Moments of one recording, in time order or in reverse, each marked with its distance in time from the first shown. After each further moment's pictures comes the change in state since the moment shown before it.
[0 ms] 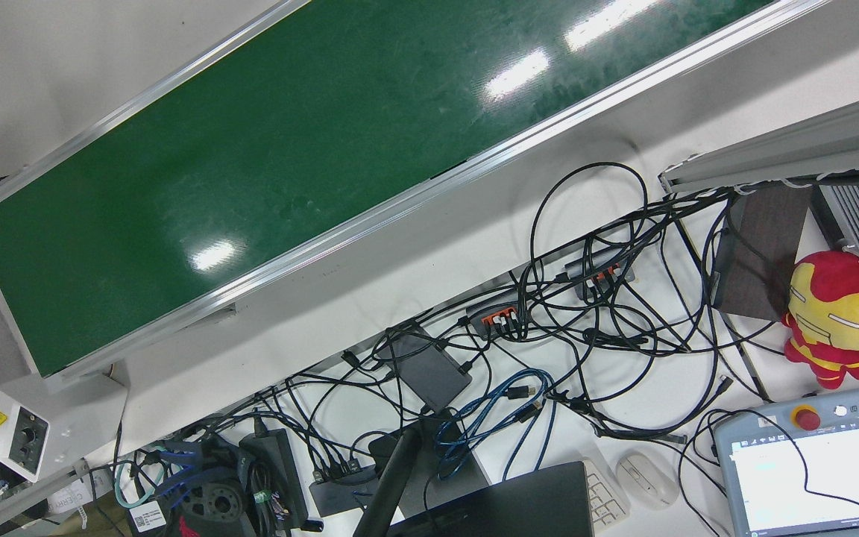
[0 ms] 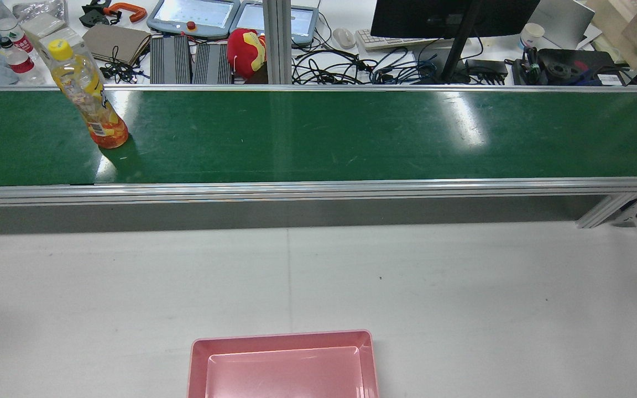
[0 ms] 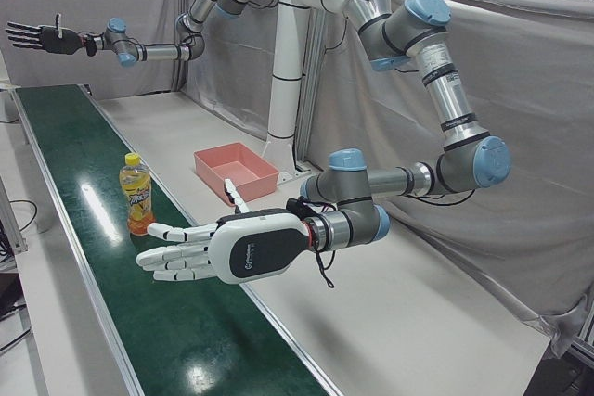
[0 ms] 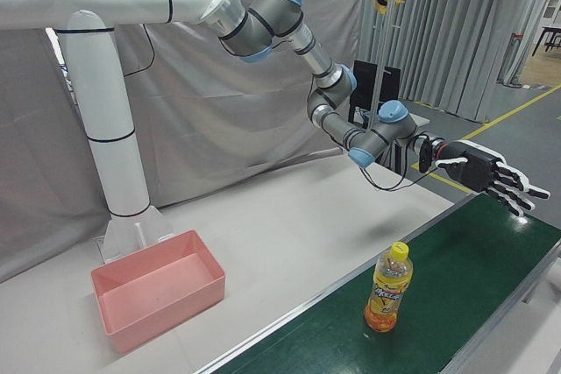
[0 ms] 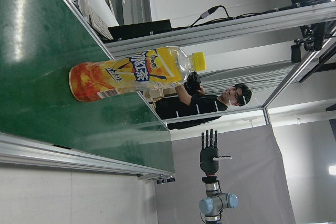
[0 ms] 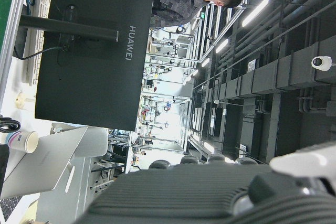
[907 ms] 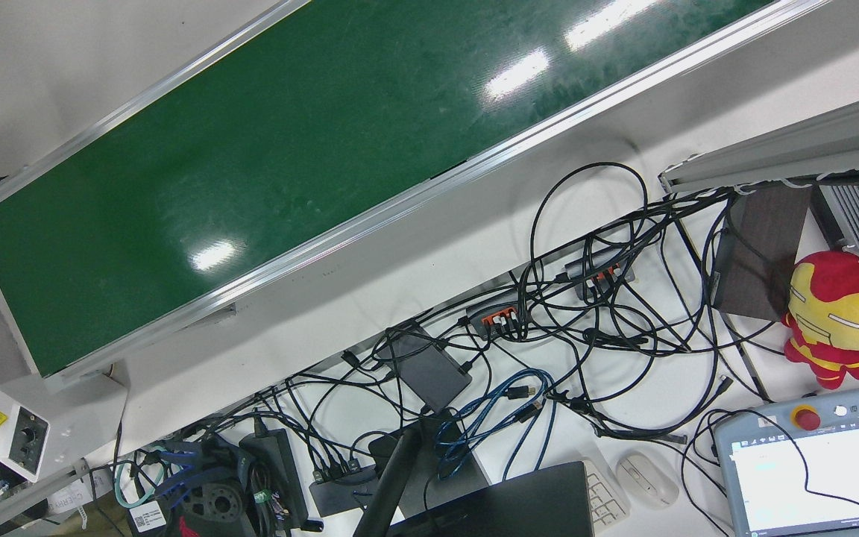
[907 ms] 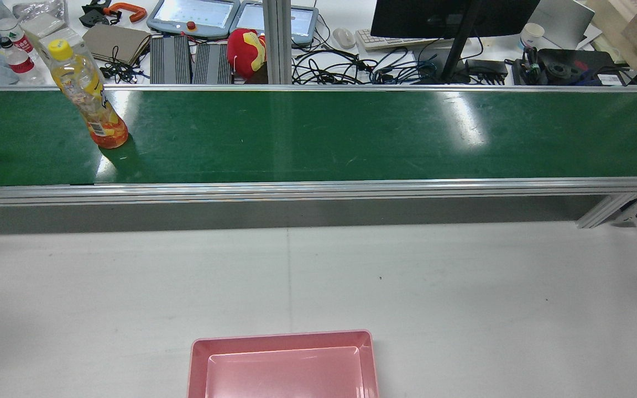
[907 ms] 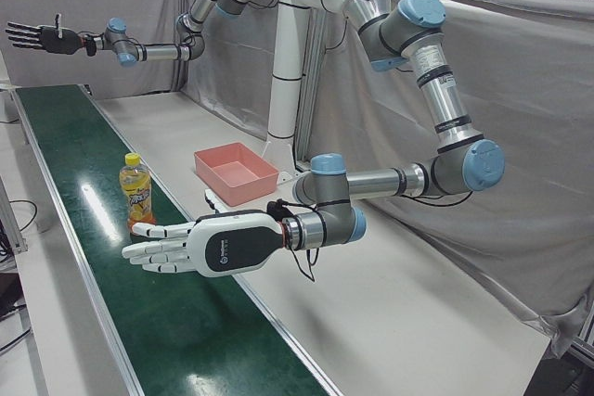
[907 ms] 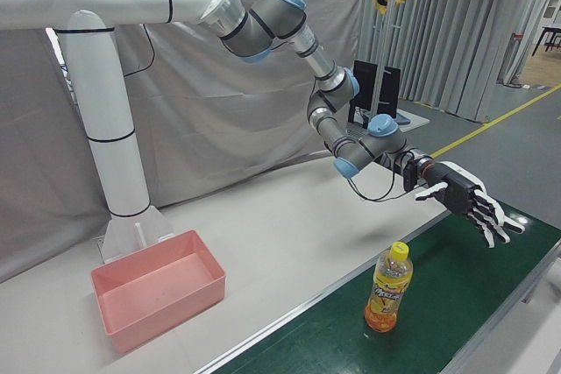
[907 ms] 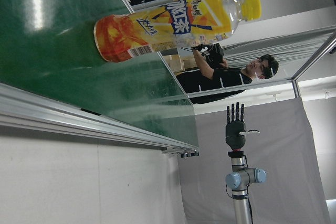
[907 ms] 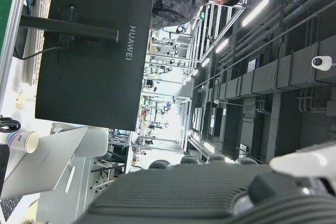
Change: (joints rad) left arm 0.134 -0.013 -0.017 0.000 -0.037 0.096; right arm 0.000 0.000 0.000 0.000 0.000 0.001
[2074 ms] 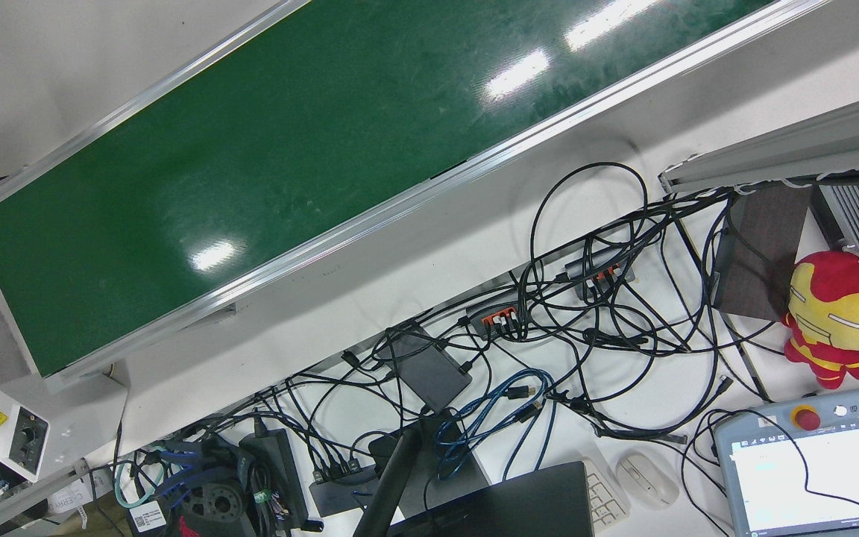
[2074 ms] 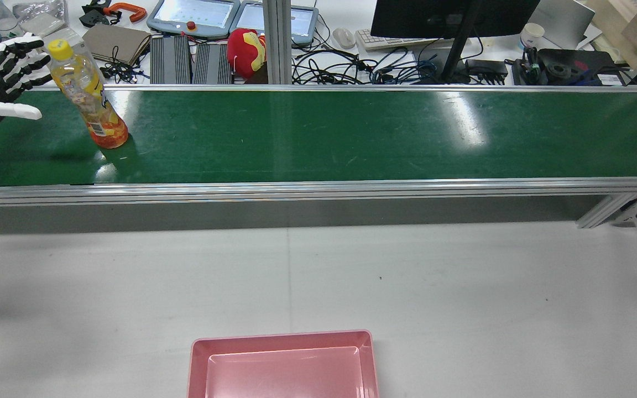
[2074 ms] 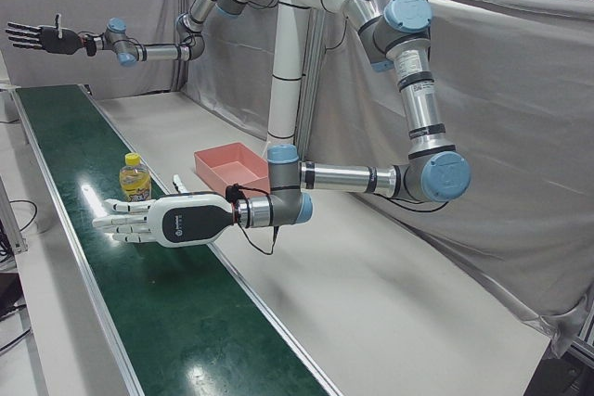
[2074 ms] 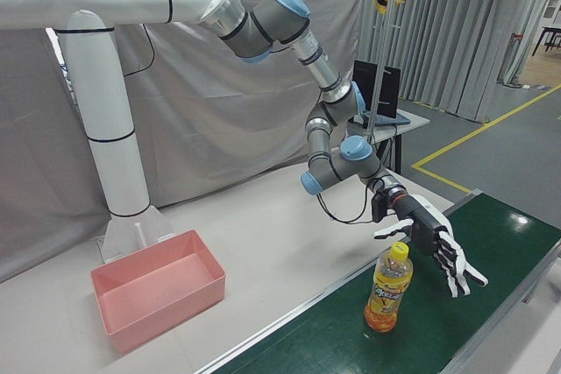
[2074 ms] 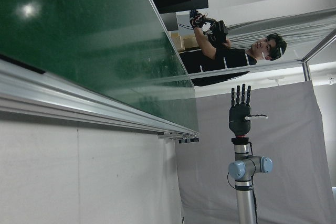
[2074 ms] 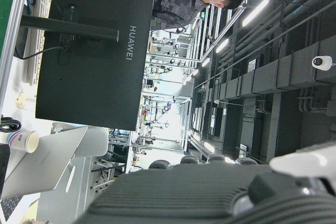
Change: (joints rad) left arm 0.240 -0.140 -0.037 0.142 -0.170 0.051; right arm 0.000 0.000 -0.001 0.000 0.000 -0.001
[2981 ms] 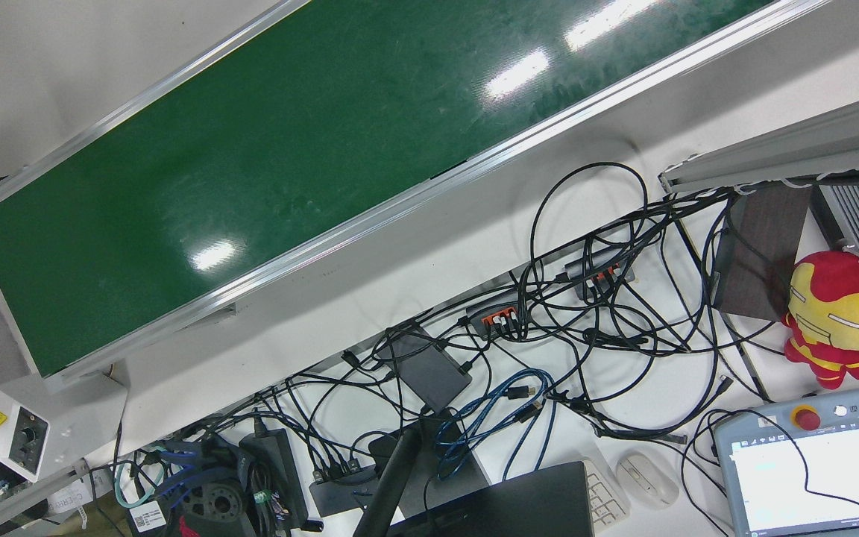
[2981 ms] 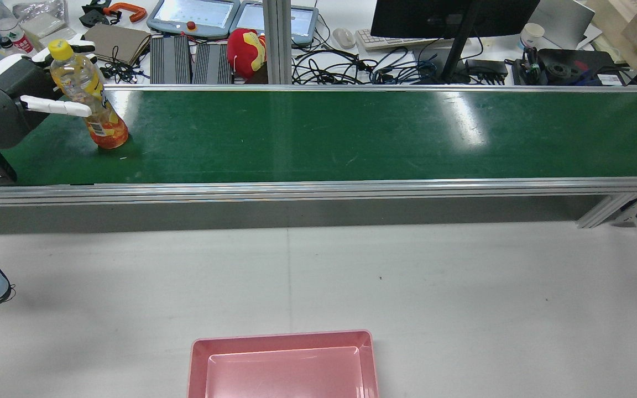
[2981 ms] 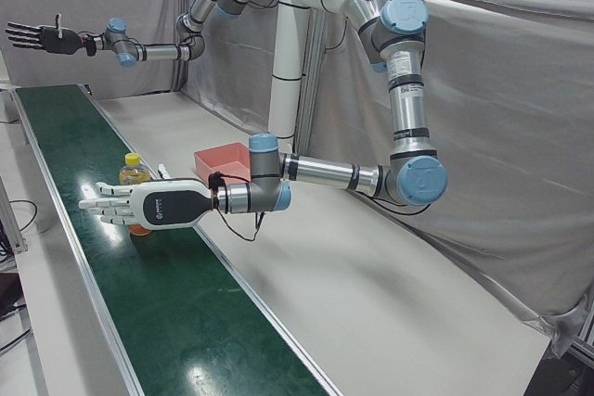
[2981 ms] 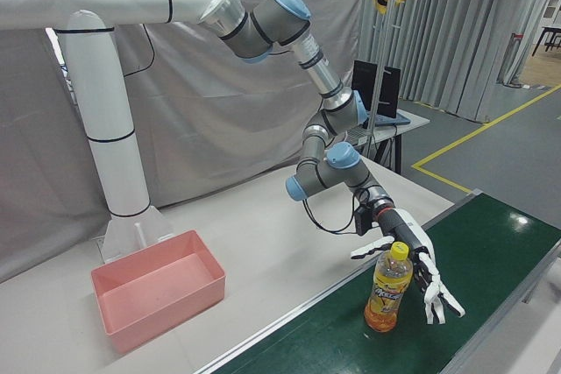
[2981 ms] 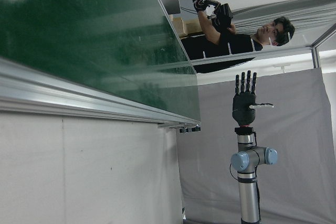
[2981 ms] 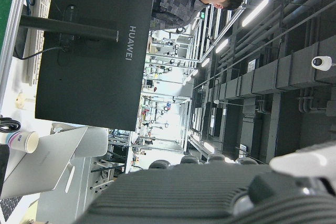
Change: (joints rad) left arm 0.056 -0.110 0.006 0.087 -0.001 0.029; right arm 0.000 0.000 0.001 0.000 0.000 0.000
